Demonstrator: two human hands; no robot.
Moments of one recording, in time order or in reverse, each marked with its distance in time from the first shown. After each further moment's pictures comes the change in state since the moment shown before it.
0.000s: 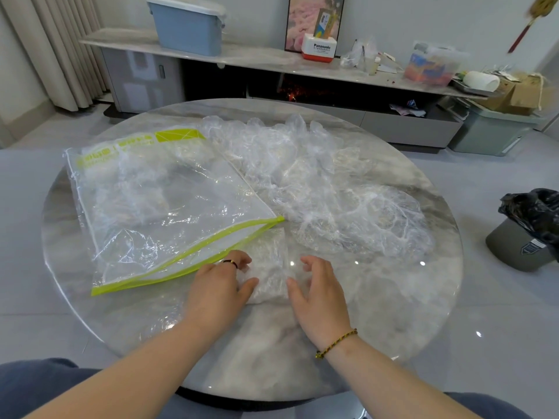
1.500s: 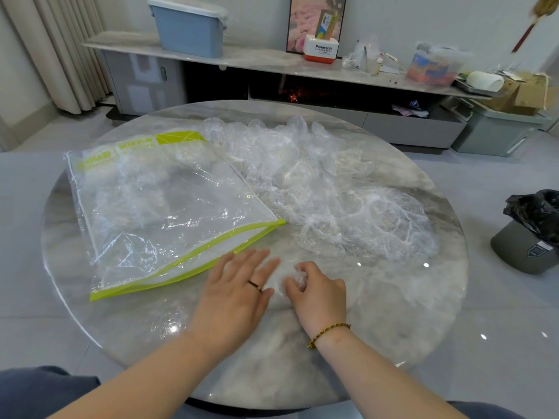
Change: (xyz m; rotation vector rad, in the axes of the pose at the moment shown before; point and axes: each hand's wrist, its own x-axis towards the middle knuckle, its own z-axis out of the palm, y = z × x) left_hand -0.008 0.005 0.006 0.303 0.118 0.489; right_hand 0.015 0.001 0.005 -0.132 -0.173 0.141
